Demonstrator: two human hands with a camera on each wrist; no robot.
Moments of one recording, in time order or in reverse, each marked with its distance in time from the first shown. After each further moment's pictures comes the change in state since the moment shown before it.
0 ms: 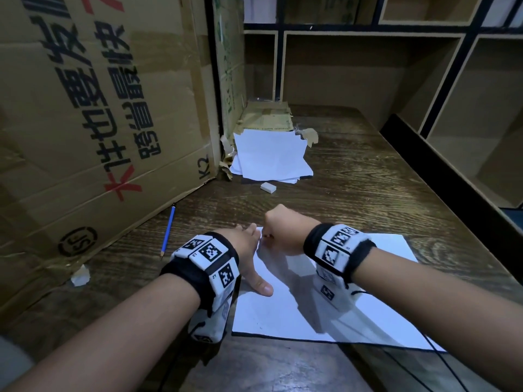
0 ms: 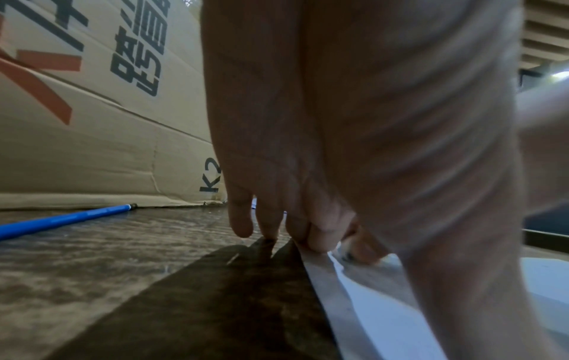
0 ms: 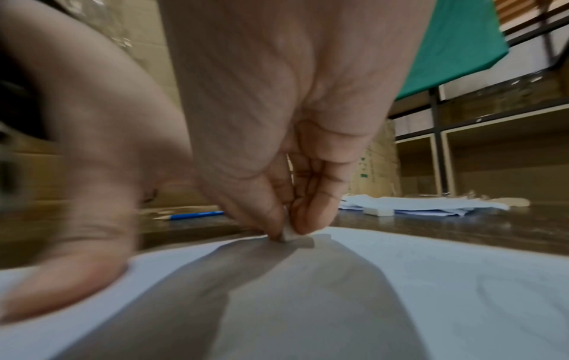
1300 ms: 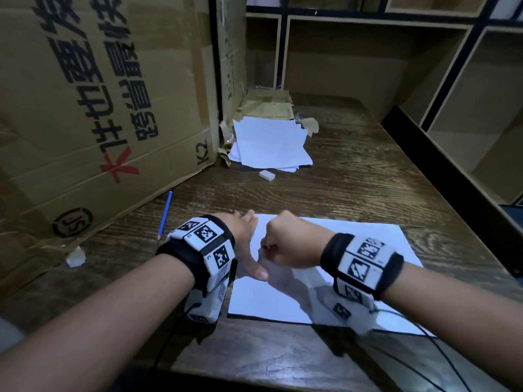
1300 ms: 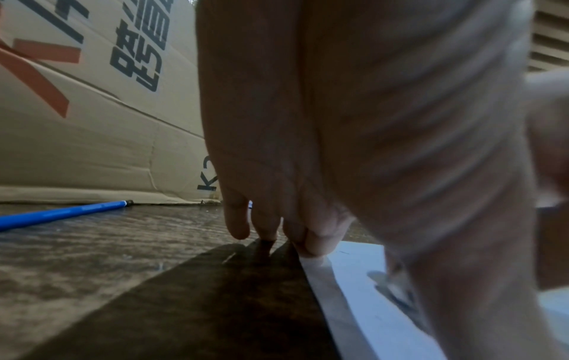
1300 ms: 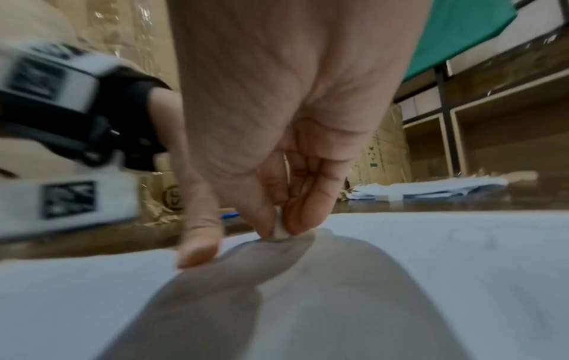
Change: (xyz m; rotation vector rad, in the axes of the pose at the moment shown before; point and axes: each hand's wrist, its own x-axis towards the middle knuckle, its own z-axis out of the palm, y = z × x) left_hand -0.004 0.004 0.001 0.056 -0.011 -0.031; right_hand -0.039 -0.005 0.019 0.038 -0.028 -0.113
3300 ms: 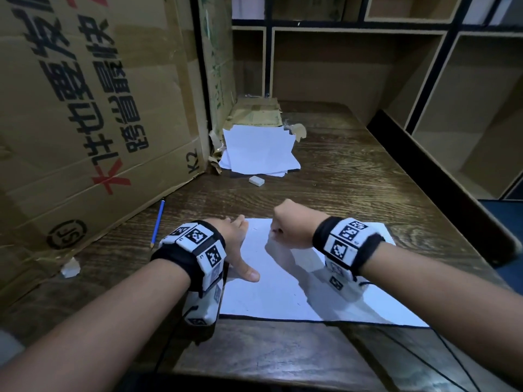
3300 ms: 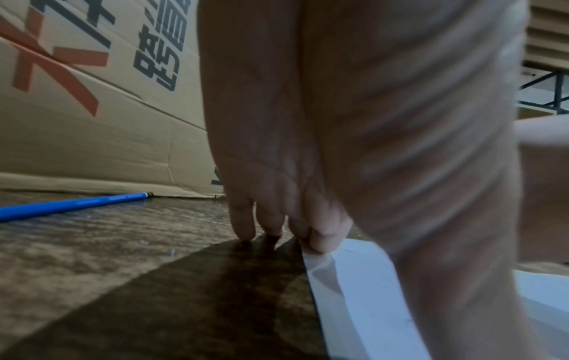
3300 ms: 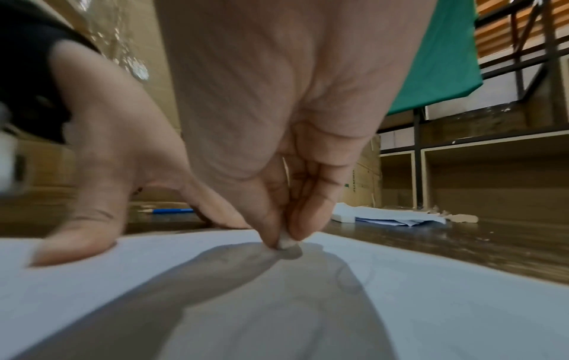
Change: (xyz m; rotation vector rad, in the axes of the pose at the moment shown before) left_hand 0.005 -0.002 -0.002 -0.003 -0.030 -0.008; right_hand 0.007 0.037 -0.017 -0.082 -0.022 0.103
